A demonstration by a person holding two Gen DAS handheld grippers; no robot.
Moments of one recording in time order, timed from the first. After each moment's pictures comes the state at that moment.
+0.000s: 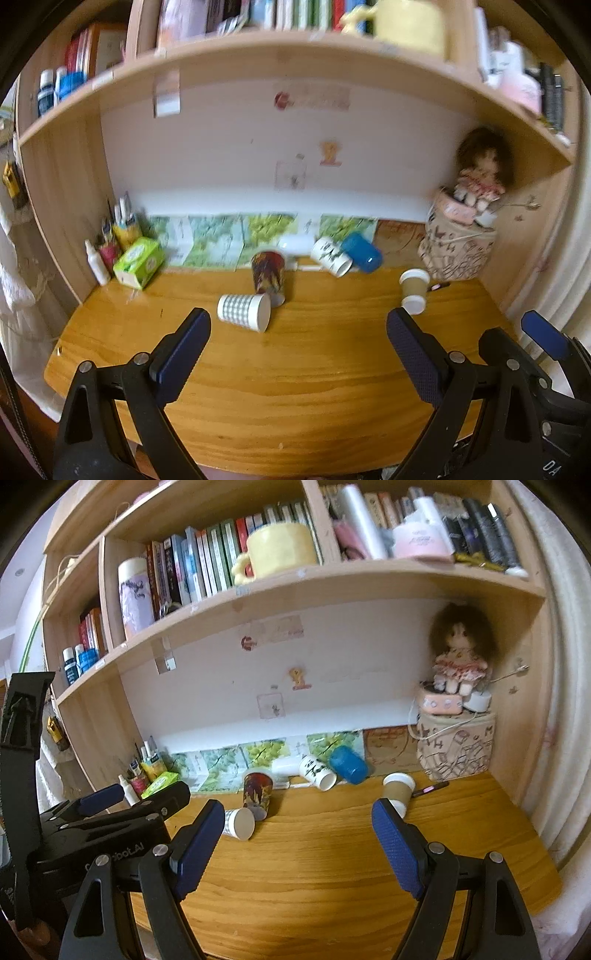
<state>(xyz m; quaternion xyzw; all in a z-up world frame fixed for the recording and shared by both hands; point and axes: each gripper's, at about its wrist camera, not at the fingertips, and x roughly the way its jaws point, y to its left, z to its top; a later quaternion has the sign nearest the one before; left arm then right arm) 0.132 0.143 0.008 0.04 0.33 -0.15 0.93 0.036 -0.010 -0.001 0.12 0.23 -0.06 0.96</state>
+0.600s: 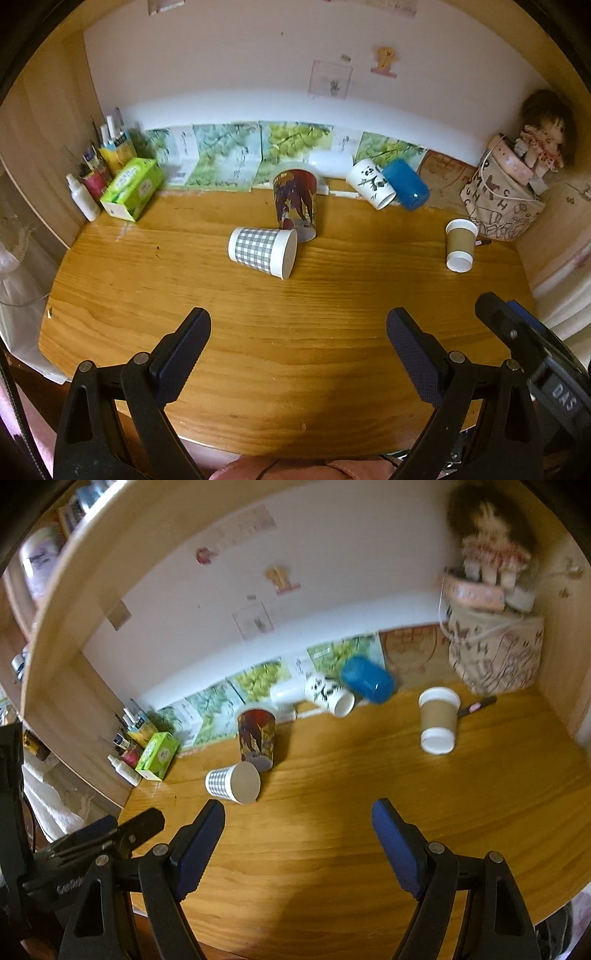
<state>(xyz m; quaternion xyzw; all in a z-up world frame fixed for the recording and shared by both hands) 0.226 0.160 -0.052 0.03 0.49 -0.12 0.86 0.160 -0.037 -0.069 0.22 0.39 -0.03 0.89</state>
